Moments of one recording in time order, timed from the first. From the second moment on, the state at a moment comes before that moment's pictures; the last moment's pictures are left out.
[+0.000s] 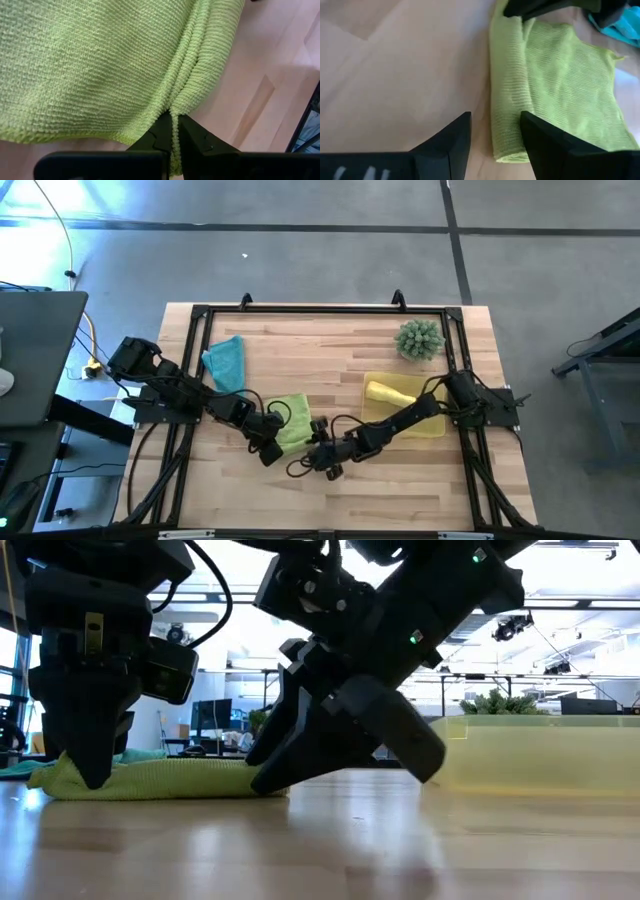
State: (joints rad) left arm -0.21 1.60 0.61 -0.11 0.17 -1.02; right arm 0.38 2.14 1.31 0.00 0.36 -0.27
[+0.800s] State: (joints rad) left arm -0.22 1.60 0.61 -0.11 0.17 -1.02; right arm 0.34 2.06 1.32 -0.25 0.42 -0.25
